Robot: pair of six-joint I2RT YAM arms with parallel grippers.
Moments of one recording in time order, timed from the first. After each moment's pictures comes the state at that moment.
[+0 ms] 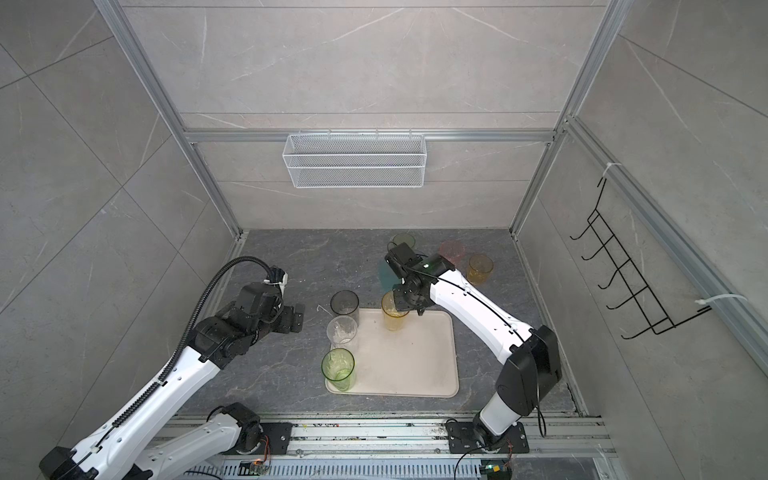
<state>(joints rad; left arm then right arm) -0.54 0.95 0.95 -0.81 -0.31 -0.22 0.64 1.63 1.52 -1.15 0.15 0.45</state>
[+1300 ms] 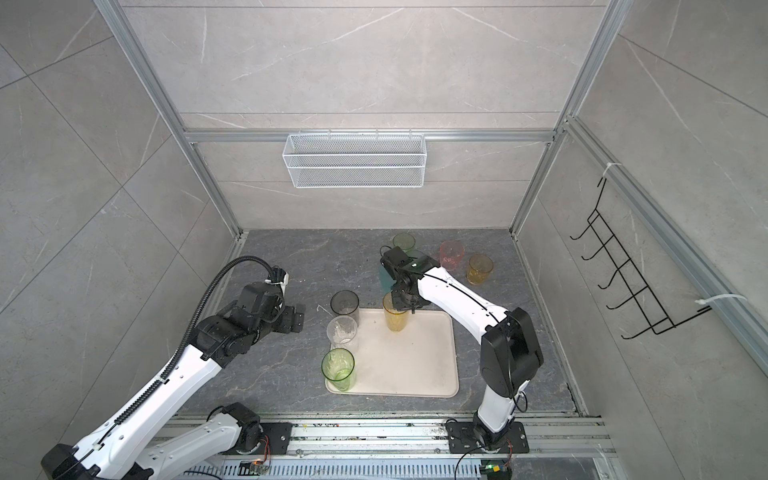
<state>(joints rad) -0.54 0.96 0.95 -0.81 -0.31 -0.22 0.61 1.75 1.50 -1.06 0.19 0.46</state>
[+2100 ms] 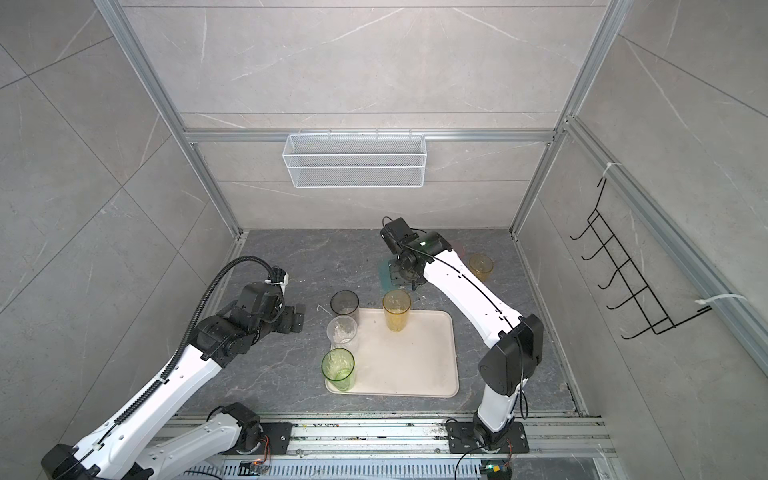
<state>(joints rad) -0.54 0.96 0.95 -0.81 -0.31 -0.22 0.60 1.76 1.85 -1.22 0.25 0.38</state>
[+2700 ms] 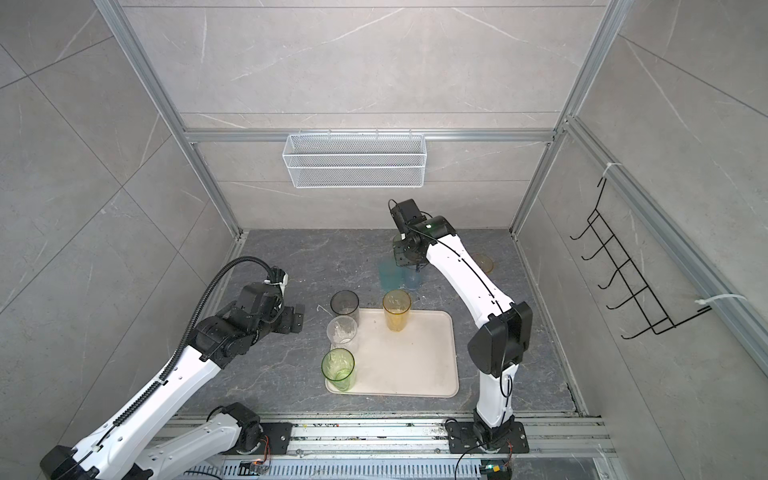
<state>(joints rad) -0.54 0.95 0.95 -0.81 -0.31 -0.22 0.49 1.92 2.03 -1.15 0.20 0.22</state>
